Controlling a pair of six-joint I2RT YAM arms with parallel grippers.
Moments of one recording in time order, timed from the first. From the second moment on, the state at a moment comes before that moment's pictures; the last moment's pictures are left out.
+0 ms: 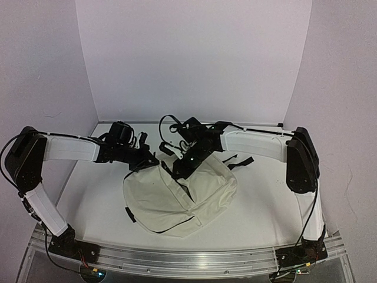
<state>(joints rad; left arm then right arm) -0.53 1.65 0.97 -0.02 0.47 -0.74 0.90 2.18 1.86 -0.75 -0.32 -0.06</state>
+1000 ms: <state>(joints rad) -0.54 1.76 1.10 -0.13 0.42 -0.65 0.91 2.09 1.75 -0.78 -0.38 -0.04</state>
